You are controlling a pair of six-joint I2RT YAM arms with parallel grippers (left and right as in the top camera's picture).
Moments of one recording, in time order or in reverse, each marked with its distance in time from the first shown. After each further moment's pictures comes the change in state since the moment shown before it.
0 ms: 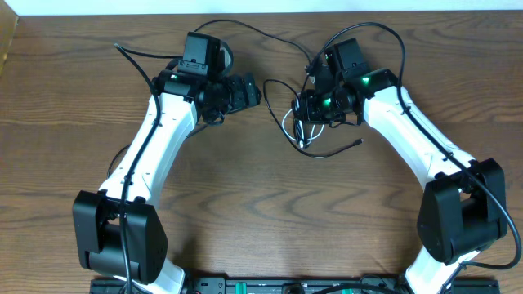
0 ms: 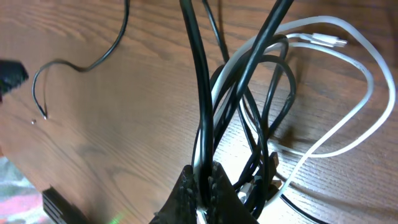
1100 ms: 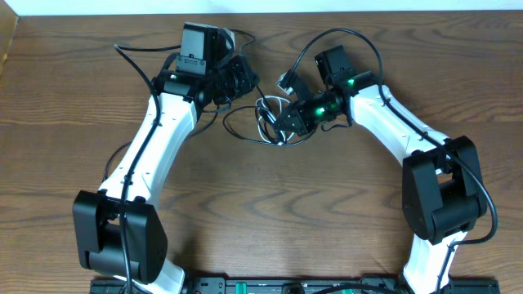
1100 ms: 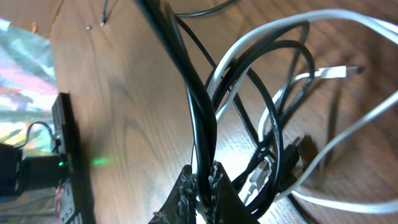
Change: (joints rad) left arm 0.002 0.000 0.000 0.237 0.147 -0.152; right arm 0.006 0.134 -0.002 0.099 -0.346 -0.516
